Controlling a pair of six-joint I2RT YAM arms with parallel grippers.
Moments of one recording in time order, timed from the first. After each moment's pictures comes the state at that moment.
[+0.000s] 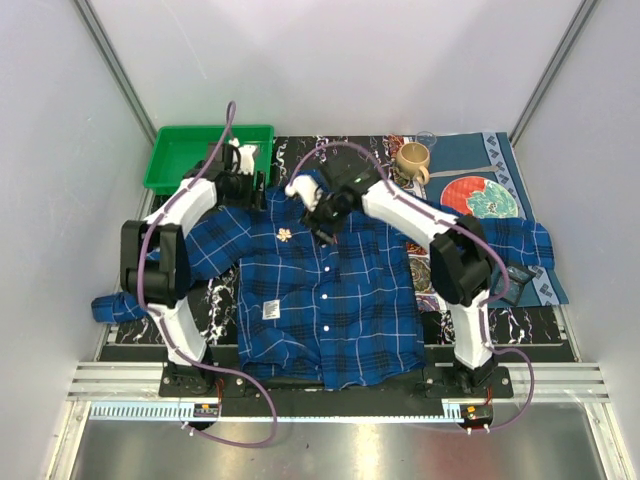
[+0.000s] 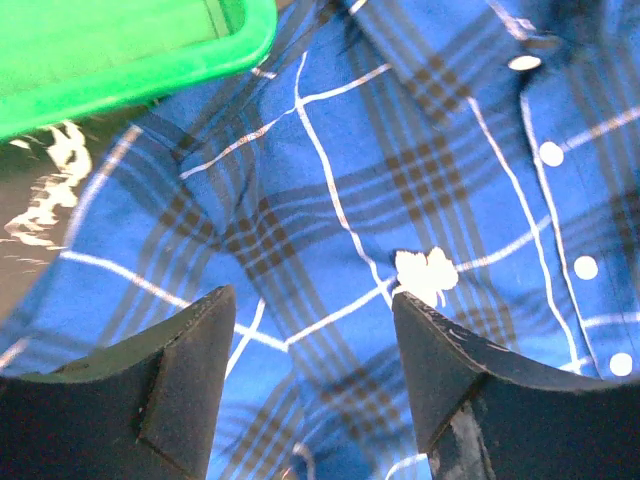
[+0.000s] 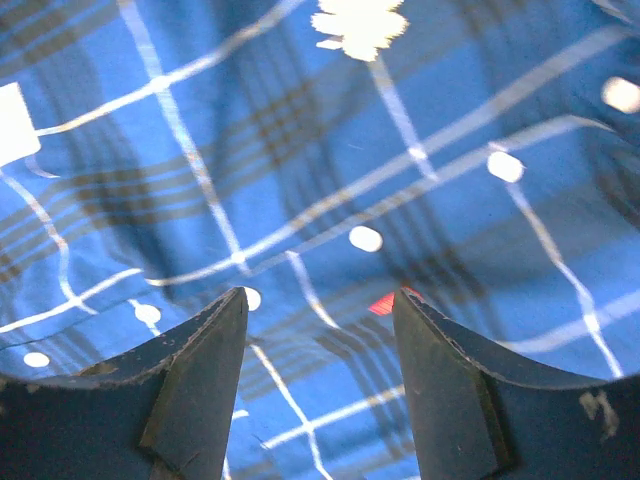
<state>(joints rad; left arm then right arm) -0.11 1.91 1.43 -0.49 0.29 -0.02 0.72 2.06 1.75 -0.75 -0.36 -0.46</state>
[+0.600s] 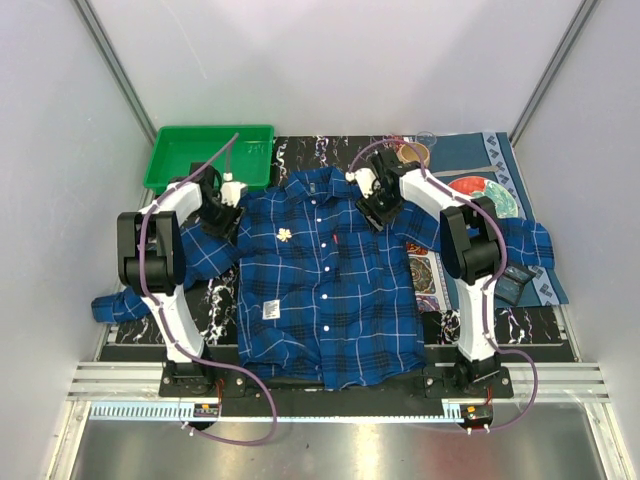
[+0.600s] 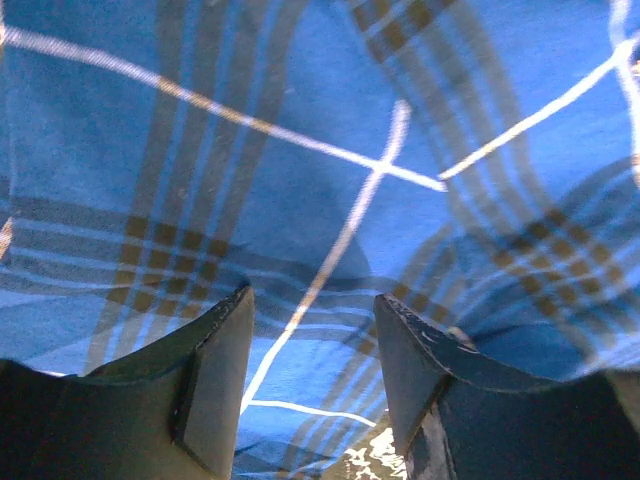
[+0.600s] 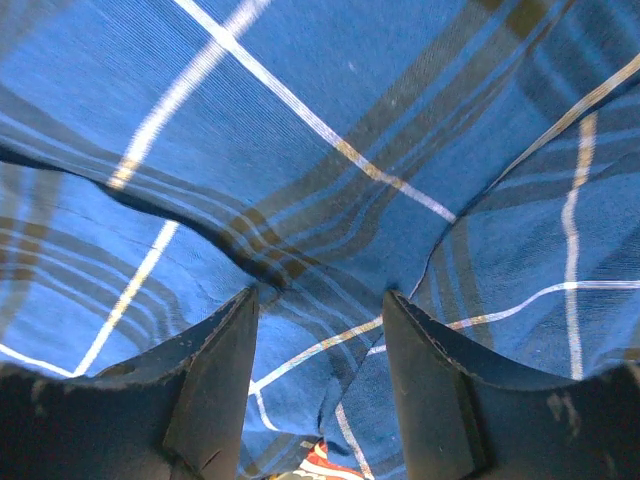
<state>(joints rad) 0.02 1.93 1.37 -0.78 0.28 0.42 0.37 2.15 1.71 -0.77 -0.18 -0.42</state>
